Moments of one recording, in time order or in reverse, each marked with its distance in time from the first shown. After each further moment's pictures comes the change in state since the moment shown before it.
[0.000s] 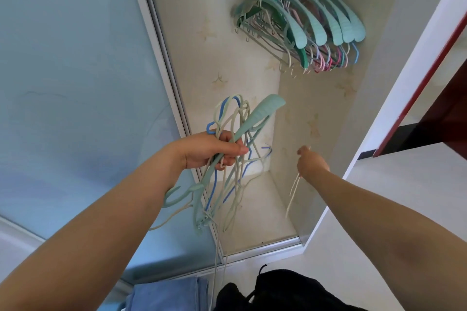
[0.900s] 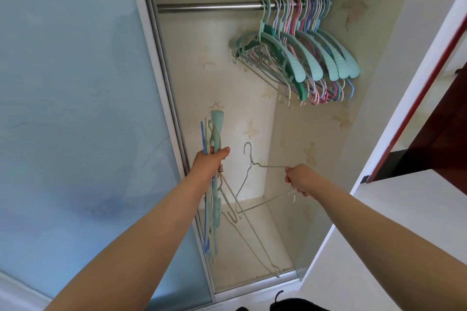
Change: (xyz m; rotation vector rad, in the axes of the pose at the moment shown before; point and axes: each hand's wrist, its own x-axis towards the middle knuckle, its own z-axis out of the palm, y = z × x) left_hand 0.077 -0.033 -0.027 -0.298 0.853 -0.018; right_hand -0.014 -0.058 -0.055 0.213 -0.229 0.046
